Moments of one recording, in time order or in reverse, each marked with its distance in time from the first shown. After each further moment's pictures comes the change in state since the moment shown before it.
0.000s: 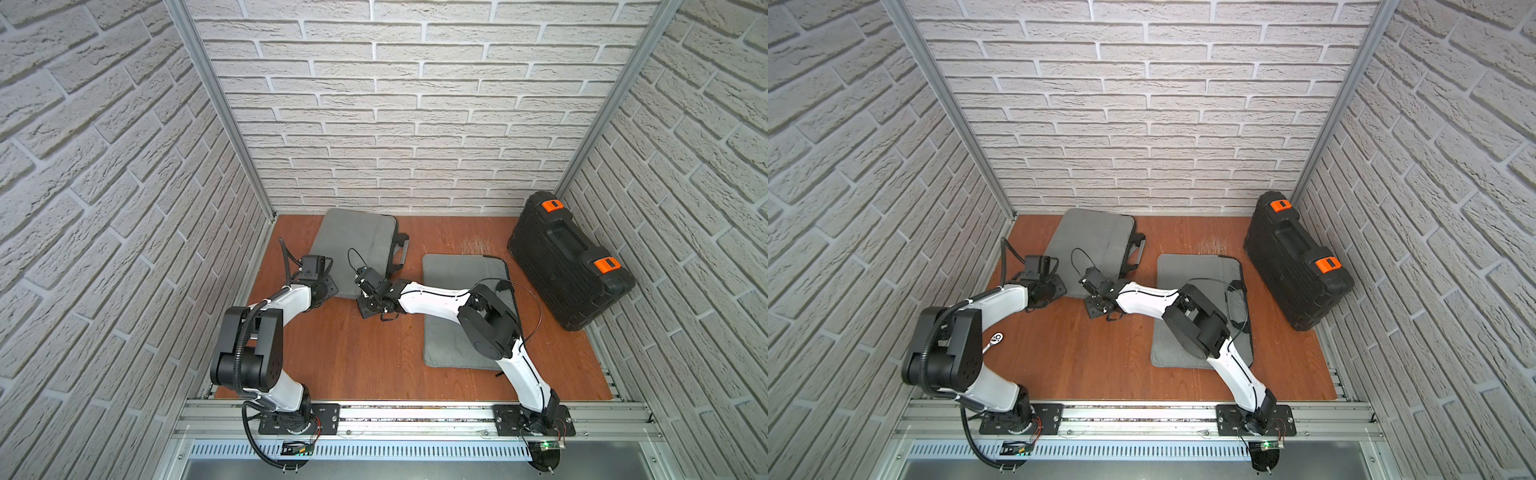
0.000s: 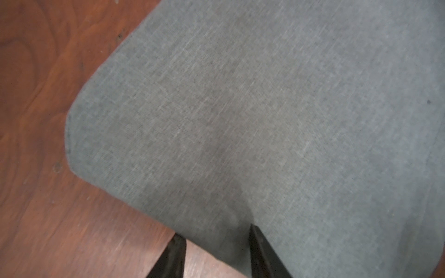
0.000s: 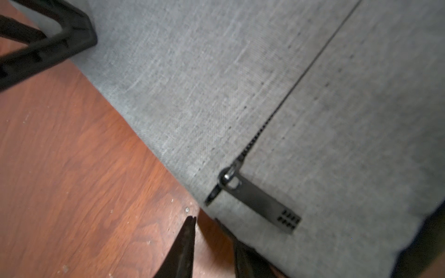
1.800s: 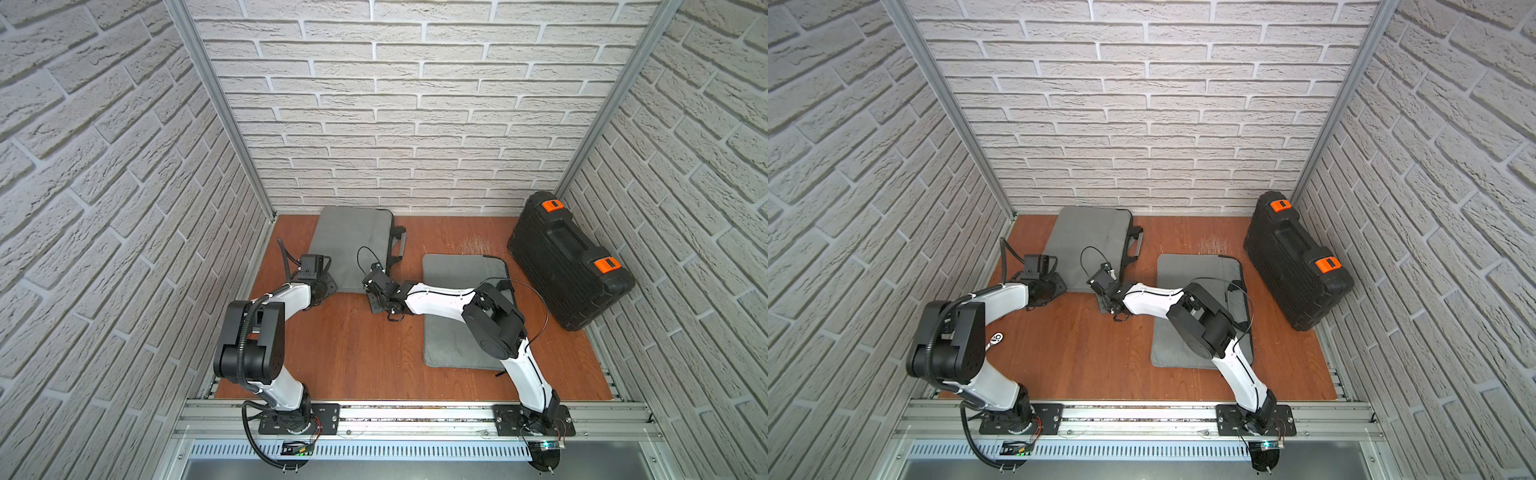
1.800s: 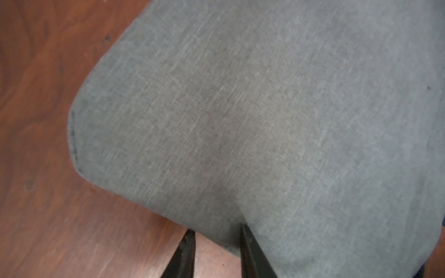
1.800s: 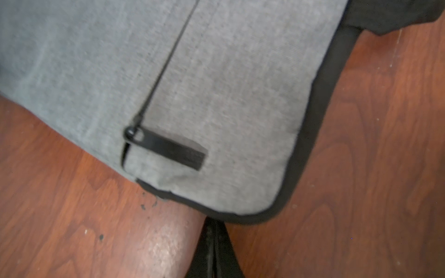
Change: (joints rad) left arm 0.039 0.050 0.008 0.064 0.028 -0.023; right arm -0.020 -0.057 -0.120 0.053 0.221 0.027
